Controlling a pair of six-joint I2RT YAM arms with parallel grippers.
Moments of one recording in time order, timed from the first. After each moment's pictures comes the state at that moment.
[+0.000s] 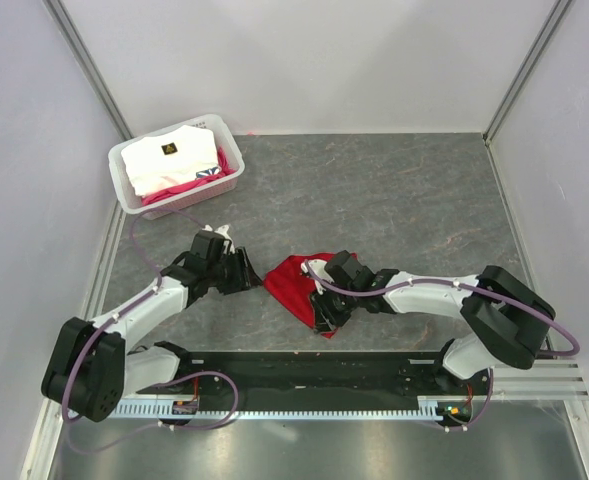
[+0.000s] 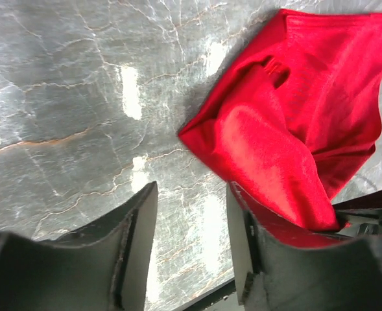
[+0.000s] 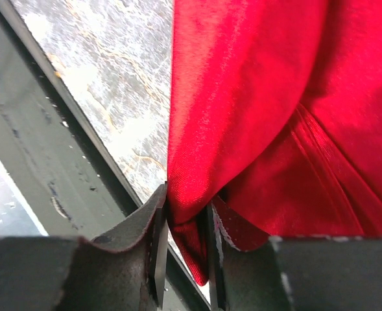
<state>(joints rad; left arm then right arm) -0.39 1.17 0.51 -0.23 0.25 -0.60 0.92 1.49 0.66 -0.14 -0.37 0.26</state>
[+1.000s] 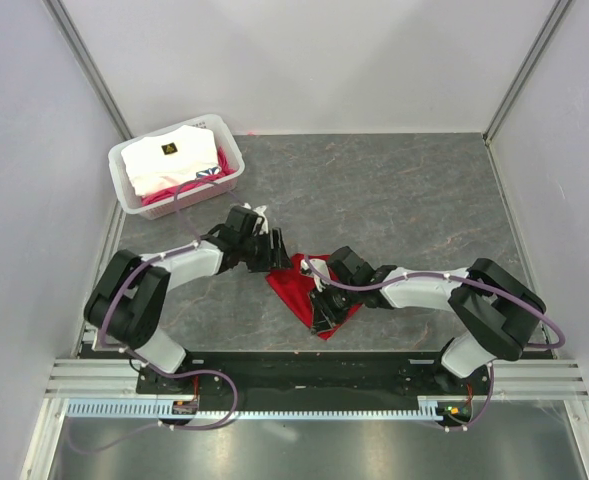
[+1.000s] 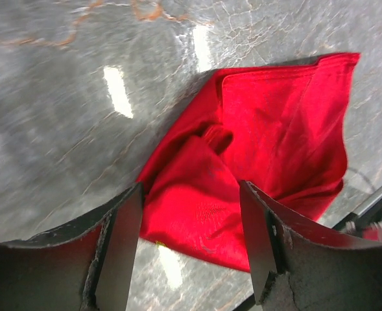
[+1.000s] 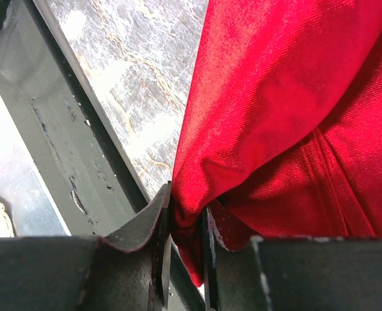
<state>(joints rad) -0.48 1.56 0.76 -0.08 0.32 -0.55 0.85 1.56 0.66 -0.07 -0.55 0.24</state>
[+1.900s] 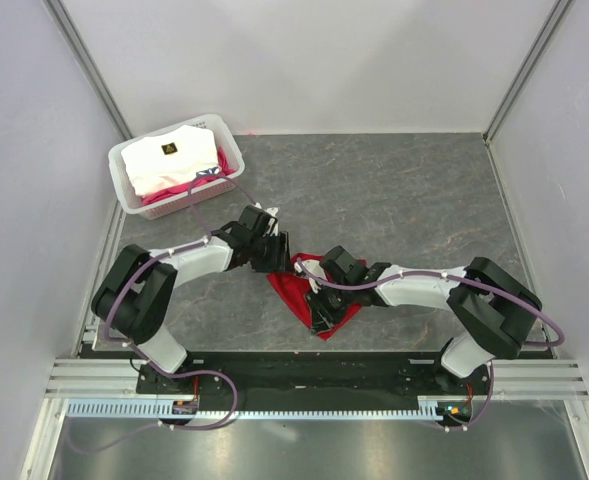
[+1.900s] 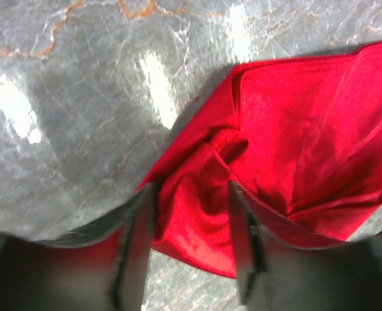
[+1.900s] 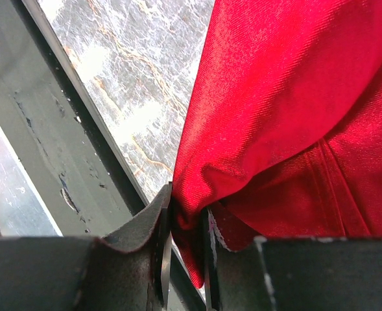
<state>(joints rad) -0.56 1.64 0.86 -0.18 0.21 -0.48 0.89 1.58 0.72 -0.17 -0.50 0.20</state>
